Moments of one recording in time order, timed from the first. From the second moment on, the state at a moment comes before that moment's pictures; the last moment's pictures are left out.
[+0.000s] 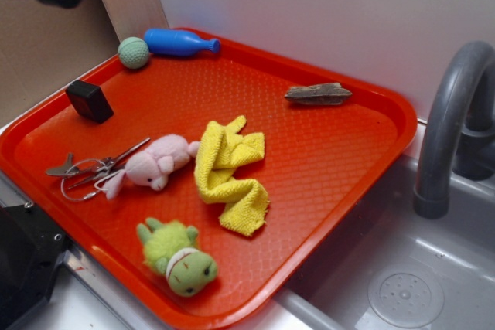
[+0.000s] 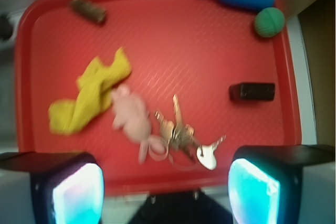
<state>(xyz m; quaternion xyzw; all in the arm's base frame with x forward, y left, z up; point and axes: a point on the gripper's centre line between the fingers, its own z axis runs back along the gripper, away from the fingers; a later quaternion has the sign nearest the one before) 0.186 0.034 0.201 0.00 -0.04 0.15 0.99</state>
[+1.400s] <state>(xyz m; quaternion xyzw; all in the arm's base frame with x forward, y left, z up) 0.161 0.118 0.123 0.03 -0.03 0.66 0.75</state>
